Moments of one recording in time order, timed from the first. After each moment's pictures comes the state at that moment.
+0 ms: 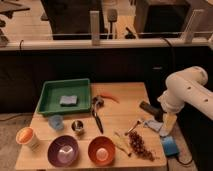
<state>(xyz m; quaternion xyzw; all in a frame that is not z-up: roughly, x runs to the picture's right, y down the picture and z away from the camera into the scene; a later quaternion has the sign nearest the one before) 0.284 0.115 0.682 -0.29 0.02 0.02 0.96</state>
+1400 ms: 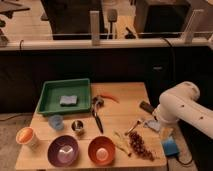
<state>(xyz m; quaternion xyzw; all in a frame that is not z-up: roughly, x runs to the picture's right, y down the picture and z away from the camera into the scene) 0.262 0.173 0.685 -0.29 0.01 -0.04 0.96</state>
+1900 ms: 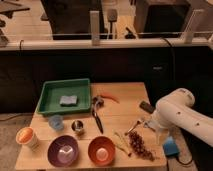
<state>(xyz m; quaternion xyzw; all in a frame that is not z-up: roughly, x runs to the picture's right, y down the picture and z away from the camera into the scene) 0.243 0.200 0.694 -0.29 -0.01 -0.06 0.96</state>
